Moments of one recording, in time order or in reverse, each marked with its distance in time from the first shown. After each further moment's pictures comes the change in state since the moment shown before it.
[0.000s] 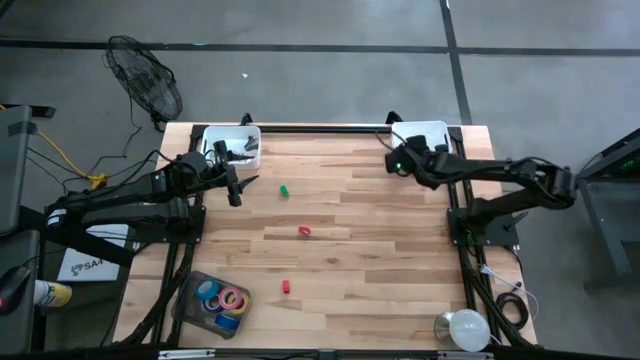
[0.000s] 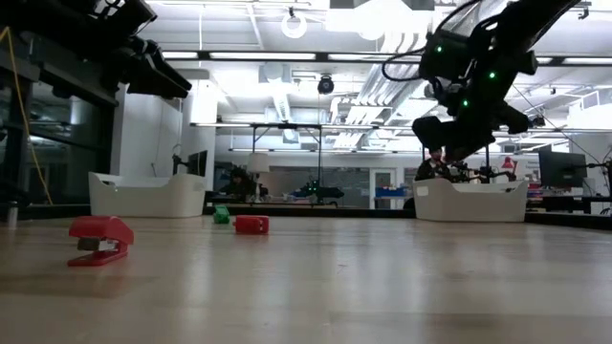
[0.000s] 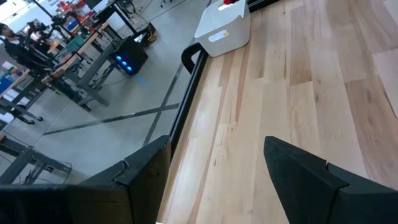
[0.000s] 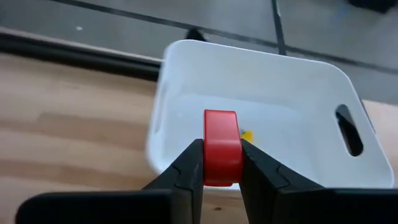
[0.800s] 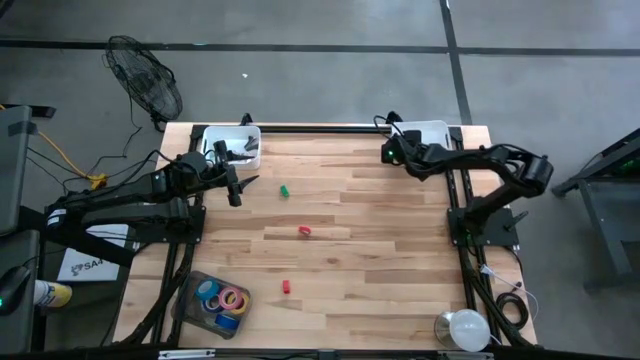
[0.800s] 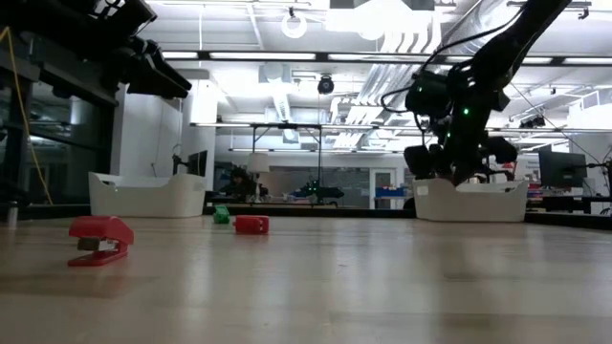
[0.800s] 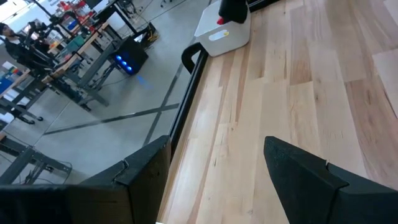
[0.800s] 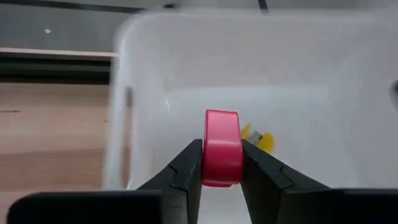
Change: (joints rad) left arm 0.000 0.000 0.000 0.000 0.000 0.000; right arm -0.193 0.216 0.000 0.229 -0.084 0.026
